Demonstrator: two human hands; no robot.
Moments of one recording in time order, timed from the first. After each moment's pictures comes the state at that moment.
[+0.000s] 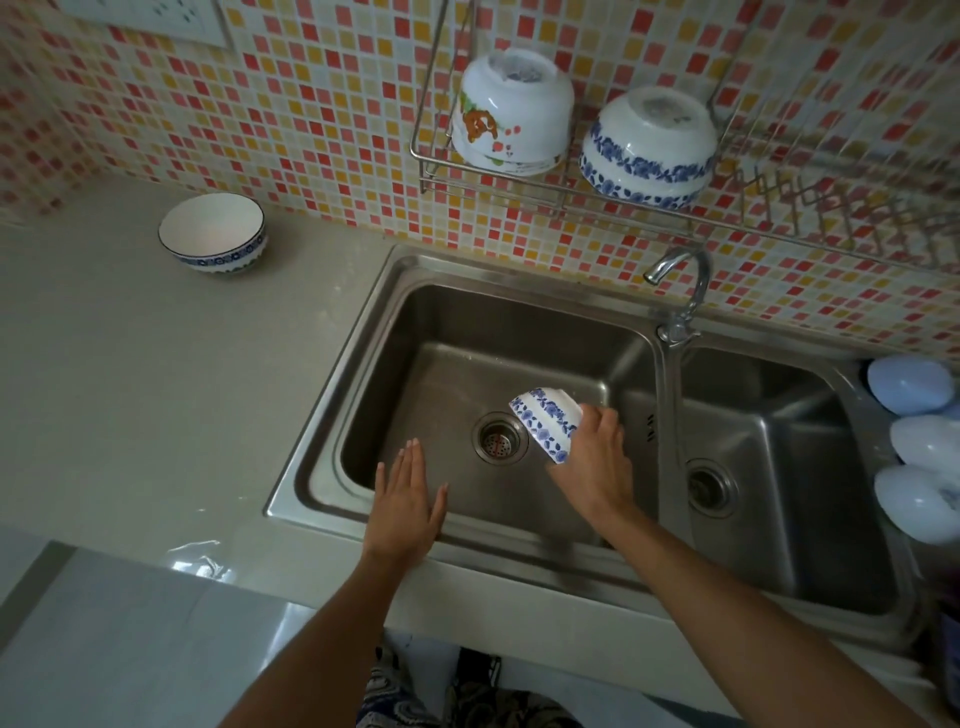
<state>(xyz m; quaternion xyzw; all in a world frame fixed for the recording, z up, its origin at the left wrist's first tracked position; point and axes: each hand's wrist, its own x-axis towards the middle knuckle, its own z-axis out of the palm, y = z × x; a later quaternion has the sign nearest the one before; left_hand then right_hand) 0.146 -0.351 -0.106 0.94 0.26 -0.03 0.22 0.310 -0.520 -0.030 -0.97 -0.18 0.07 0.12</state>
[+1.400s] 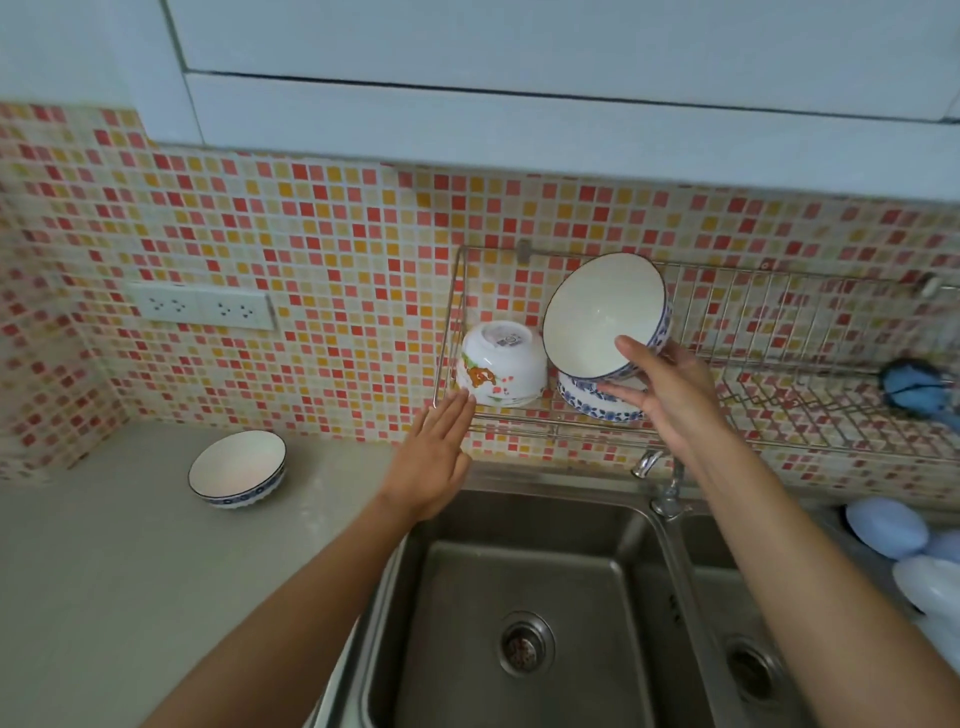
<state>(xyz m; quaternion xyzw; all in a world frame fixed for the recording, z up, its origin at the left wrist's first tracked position) 0.309 -0.209 0.135 0.98 0.01 0.16 0.10 0.423 -0.452 0.252 -0.59 -0.10 0.09 0.79</state>
